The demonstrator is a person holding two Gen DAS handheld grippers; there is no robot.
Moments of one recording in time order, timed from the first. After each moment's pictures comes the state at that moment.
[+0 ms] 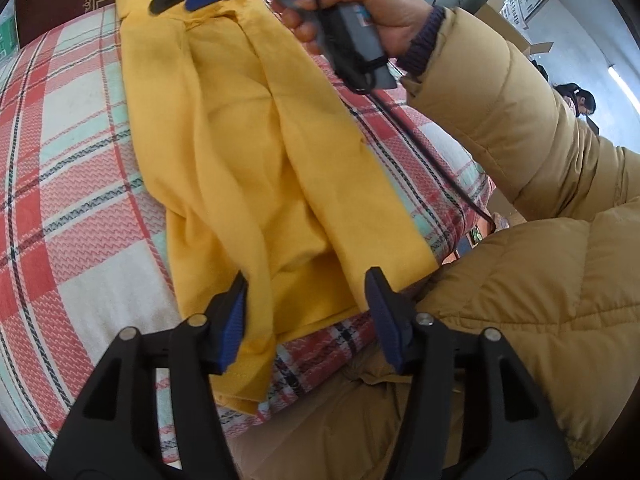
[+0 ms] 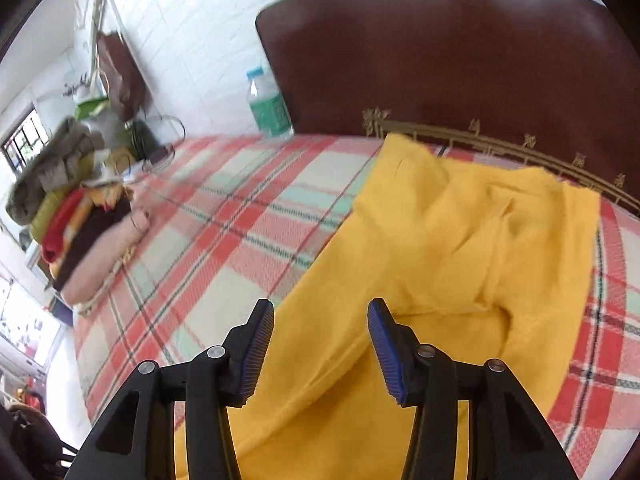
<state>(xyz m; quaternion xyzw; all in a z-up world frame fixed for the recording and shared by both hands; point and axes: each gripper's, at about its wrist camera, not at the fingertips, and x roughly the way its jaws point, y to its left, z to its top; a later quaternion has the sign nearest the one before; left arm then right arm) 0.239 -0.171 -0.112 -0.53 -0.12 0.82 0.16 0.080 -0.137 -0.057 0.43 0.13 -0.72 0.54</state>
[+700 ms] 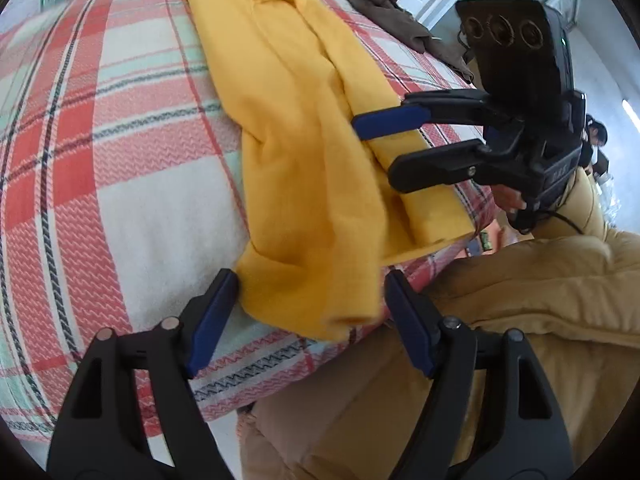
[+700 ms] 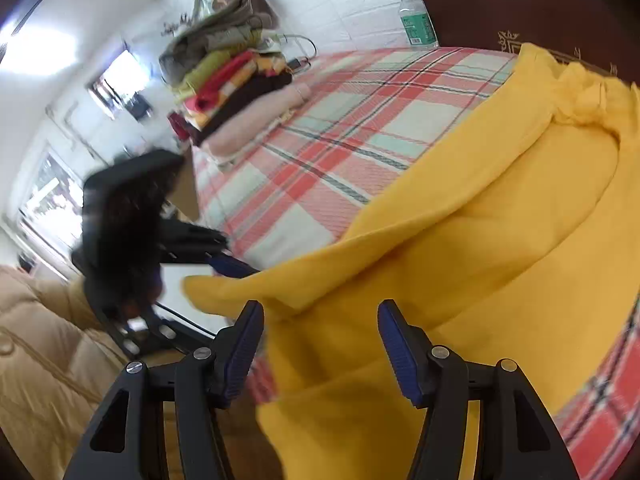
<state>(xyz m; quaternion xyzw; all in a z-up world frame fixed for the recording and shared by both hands) 0.294 -0.226 -0.127 -0.51 -0.16 0.83 0.12 0.236 -0.019 -0.083 0.46 0.13 -0.56 0.68</state>
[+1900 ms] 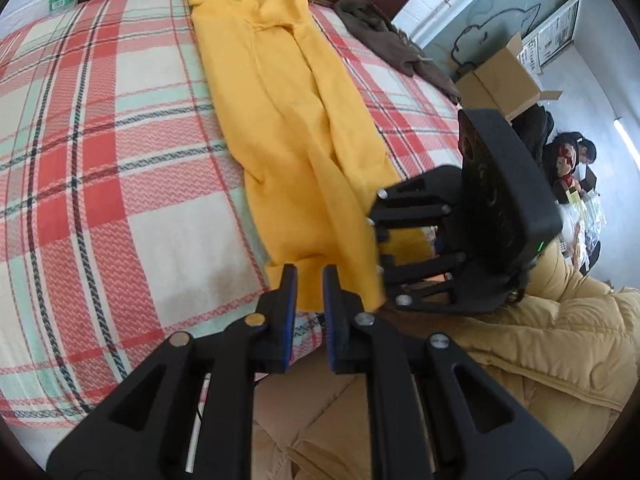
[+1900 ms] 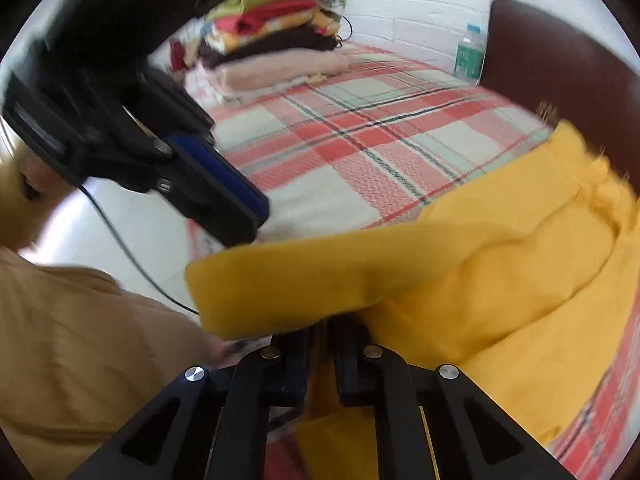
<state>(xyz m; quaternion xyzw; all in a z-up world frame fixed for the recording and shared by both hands) 0.300 -0.251 -0.078 -0.51 -0.20 0.83 0.13 0.305 -0.028 -0.087 0.36 0.28 -0.59 0.67</state>
